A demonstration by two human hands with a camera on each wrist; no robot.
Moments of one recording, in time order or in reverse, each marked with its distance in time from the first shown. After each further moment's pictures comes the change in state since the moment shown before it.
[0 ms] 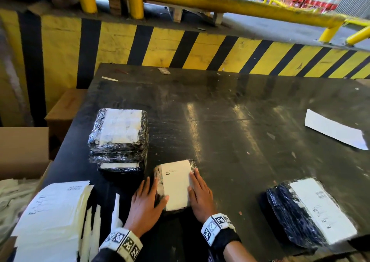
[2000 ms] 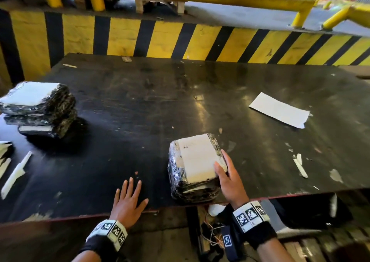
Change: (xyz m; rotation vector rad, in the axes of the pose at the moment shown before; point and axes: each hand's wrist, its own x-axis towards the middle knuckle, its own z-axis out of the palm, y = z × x) left_hand -0.076 0.259 0.210 0.213 -0.040 -0.146; right_hand -0.159 0.271 -0.311 0.546 0.183 0.089
